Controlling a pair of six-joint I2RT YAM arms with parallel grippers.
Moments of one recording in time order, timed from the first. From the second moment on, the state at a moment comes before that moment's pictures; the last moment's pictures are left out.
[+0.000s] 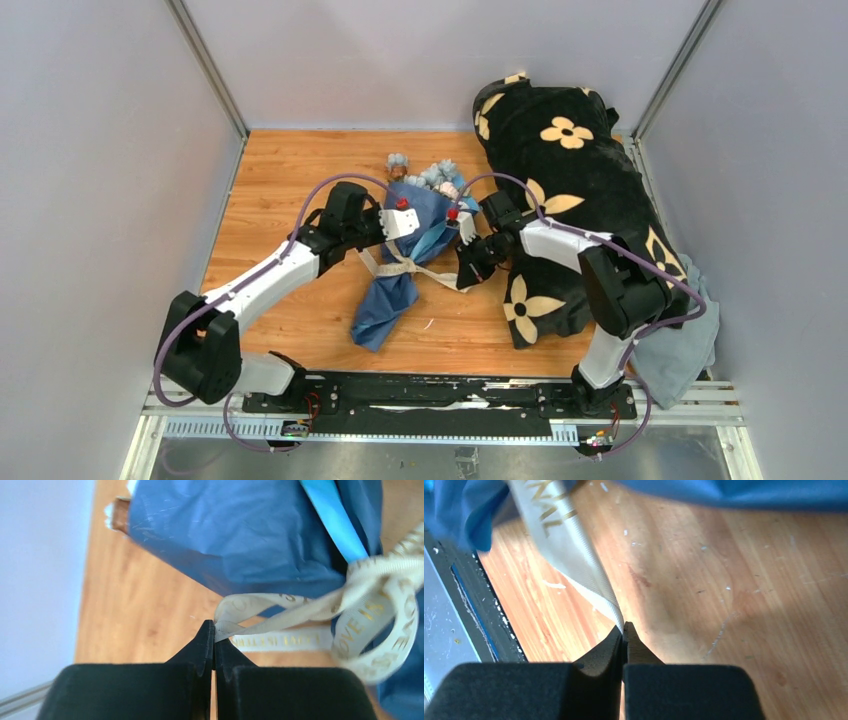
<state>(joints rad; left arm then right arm) -0.49 1.33 0.89 -0.28 0.15 0.86 0.50 1.76 1.04 -0.42 -0.70 -0.22</state>
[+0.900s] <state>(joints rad) -0.45 1.80 0.88 0.52 0.37 1.17 0.73 1.69 0.79 -0.19 -0.75 0.04</state>
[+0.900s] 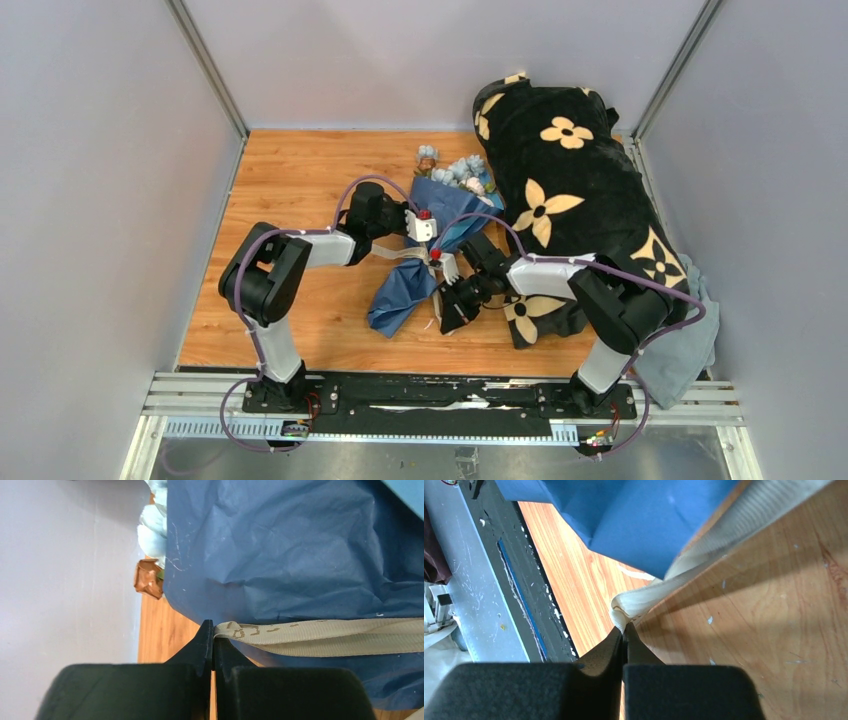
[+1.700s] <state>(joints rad) -0.38 1.92 0.96 0.50 0.43 1.28 0.70 1.71 0.71 -0.05 -0.83 0.14</state>
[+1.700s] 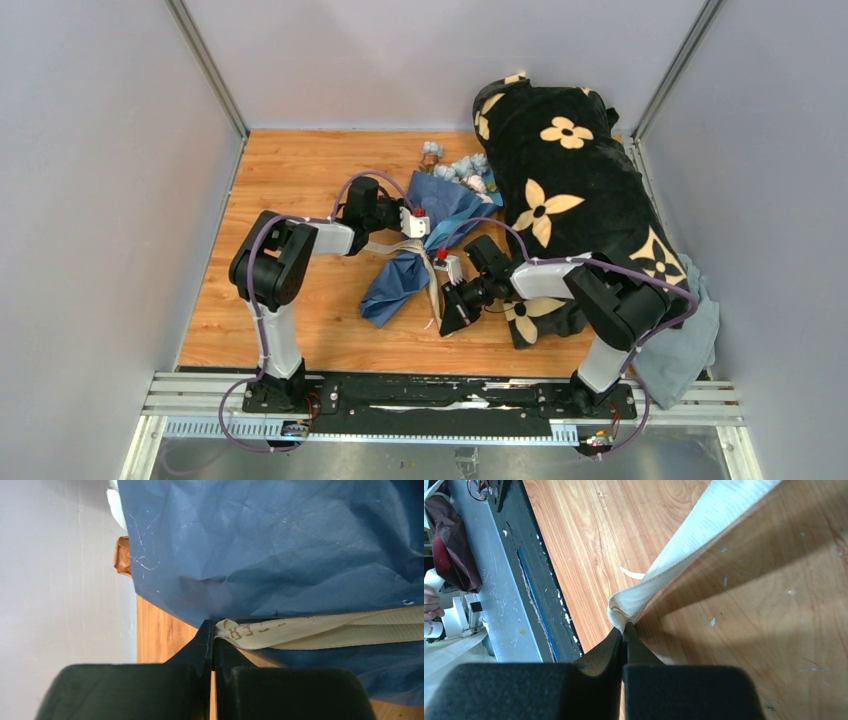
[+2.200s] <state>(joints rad) -0.36 1.84 0.88 0.49 0.41 1.33 0.70 1.72 0.75 -0.15 -0.87 0.12</state>
